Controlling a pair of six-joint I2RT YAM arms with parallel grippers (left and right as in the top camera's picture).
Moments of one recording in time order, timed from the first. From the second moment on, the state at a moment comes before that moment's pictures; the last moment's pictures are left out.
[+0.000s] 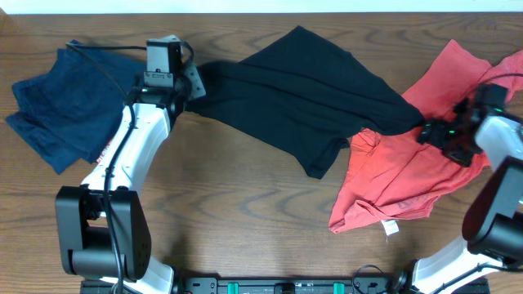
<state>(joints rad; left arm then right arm) -0.10 1.73 1.25 -0.37 0.00 -0.38 -0.37 1.86 1.15 -0.67 -0.10 0.14</state>
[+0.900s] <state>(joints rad) -0.10 1.73 1.25 -0.19 0.00 -0.36 -0.68 1.89 1.66 -1.06 0.43 0.39</state>
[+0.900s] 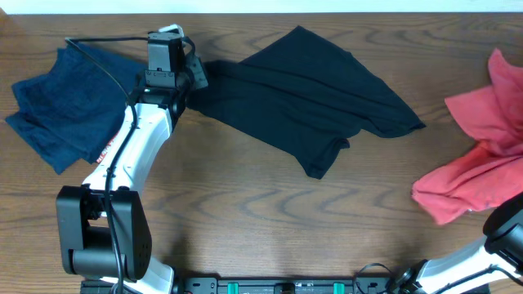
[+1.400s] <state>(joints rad) -0.10 1.73 1.27 0.10 0.00 -0.35 -0.49 1.88 1.65 -1.15 0.08 0.28</state>
